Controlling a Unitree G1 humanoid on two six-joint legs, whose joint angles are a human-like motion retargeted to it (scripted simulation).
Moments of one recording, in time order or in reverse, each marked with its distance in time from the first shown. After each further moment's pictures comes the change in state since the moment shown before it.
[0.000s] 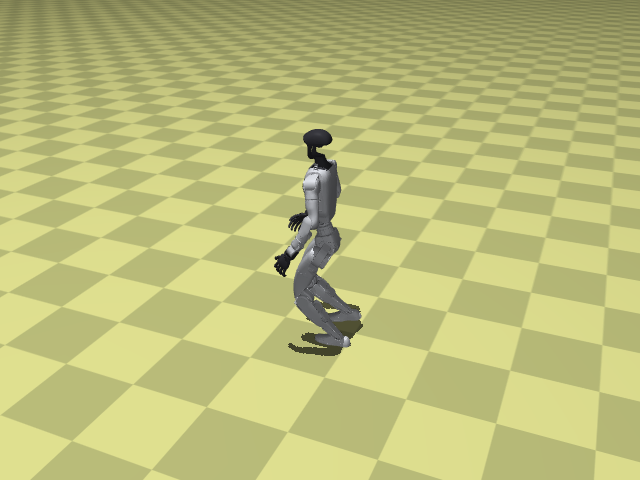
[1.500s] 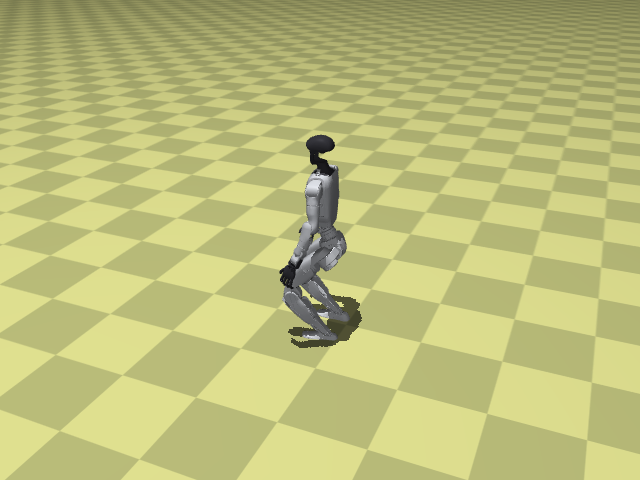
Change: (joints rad) left arm -0.081 -0.051 0.031 0.292 0.039 0.032 0.037; right arm -0.084 0.051 0.012 0.369 -0.039 0.039 0.007; waist -0.061 -0.015 -0.228; left_leg -0.537 0.100 0.064 0.324 -0.070 -0.006; right_leg -0.434 -0.103 -0.081 0.134 -0.175 0.024
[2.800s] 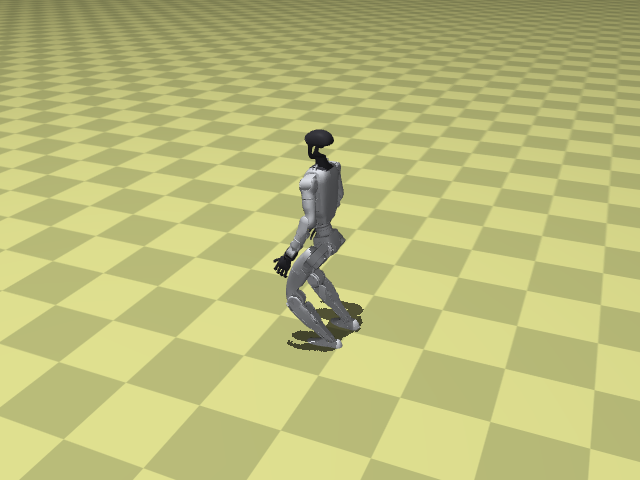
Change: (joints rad) left arm 0.153 -0.015 0.068 -0.207 -0.248 -0.043 -0.024; right arm 0.049 0.022 -0.036 0.040 0.110 0.012 0.064; waist 0.135 0.051 0.164; left_leg 0.435 0.104 0.019 -0.220 0.068 0.019; right_leg 0.424 0.092 -0.048 -0.260 0.214 -0.017
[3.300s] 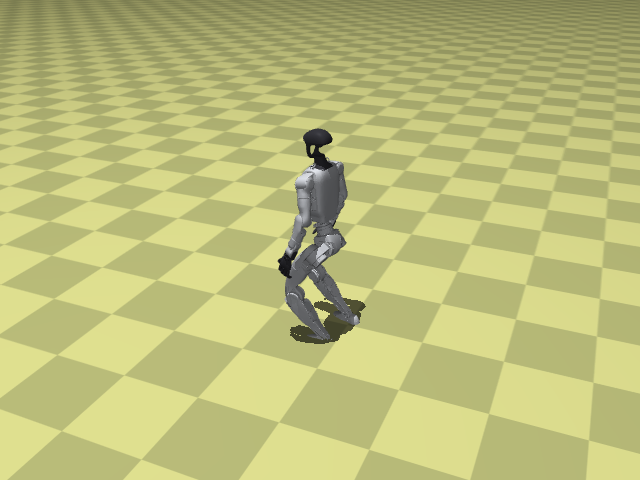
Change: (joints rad) left arm -0.036 -0.038 -0.044 0.120 0.114 0.010 -0.036; right arm -0.004 0.031 0.035 -0.025 -0.032 0.002 0.042; waist -0.135 -0.046 -0.041; left_leg -0.113 -0.087 0.058 -0.049 -0.068 0.079; right_leg -0.166 -0.186 0.057 0.127 -0.101 0.093
